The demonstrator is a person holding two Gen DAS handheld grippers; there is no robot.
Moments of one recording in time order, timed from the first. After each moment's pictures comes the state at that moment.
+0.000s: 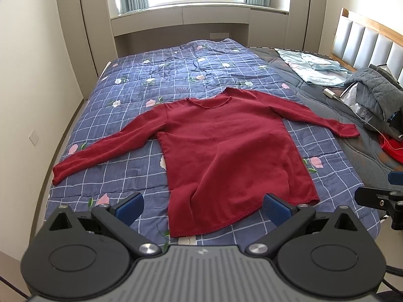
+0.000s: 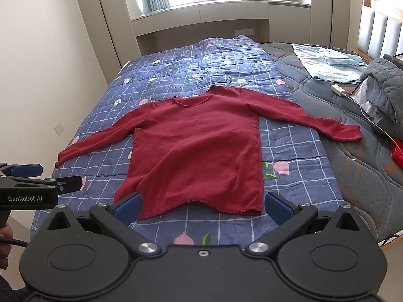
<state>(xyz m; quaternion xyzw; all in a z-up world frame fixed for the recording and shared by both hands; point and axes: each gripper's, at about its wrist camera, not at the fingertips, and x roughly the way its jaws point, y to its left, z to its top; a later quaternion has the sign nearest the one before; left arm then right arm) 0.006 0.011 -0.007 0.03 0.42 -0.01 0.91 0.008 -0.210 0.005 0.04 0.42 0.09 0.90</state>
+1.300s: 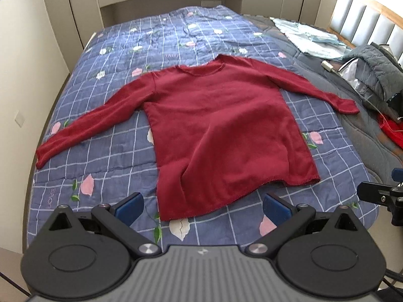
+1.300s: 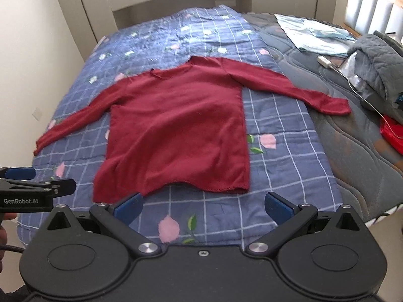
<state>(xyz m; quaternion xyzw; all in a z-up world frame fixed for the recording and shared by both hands) 0.046 0.016 -0.039 0.02 0.50 -0.04 0.87 0.038 -0.199 -0.017 0.03 0.50 0.04 0.86</state>
